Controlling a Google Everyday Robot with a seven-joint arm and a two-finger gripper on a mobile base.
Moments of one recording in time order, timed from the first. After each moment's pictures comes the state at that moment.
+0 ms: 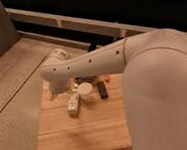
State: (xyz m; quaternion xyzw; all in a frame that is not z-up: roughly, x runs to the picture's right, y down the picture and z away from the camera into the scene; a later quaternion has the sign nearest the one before) arm -0.137 0.067 0.729 -0.23 0.10 0.62 0.74
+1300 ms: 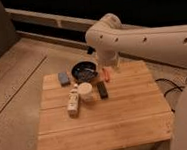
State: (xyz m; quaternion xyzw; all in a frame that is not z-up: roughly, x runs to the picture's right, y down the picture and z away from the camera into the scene) arm 0.076 -0.062 0.705 -0.09 0.21 0.75 0.62
